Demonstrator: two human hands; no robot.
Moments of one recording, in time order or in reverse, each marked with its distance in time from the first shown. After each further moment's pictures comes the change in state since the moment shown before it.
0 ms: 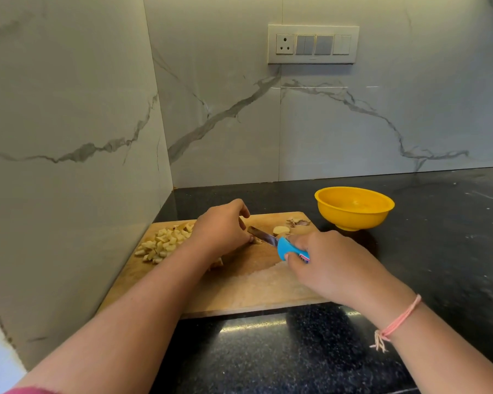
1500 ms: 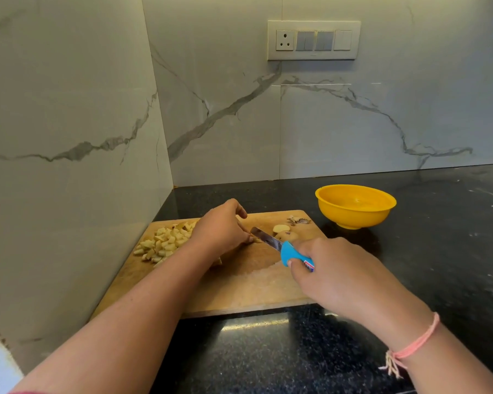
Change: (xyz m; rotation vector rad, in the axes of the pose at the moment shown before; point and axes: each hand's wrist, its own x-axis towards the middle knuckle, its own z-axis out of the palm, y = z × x) left_hand 0.002 0.000 0.005 -0.162 -0.021 -0.110; right_hand -0.016 -0.009 -0.006 0.011 -0.030 0.065
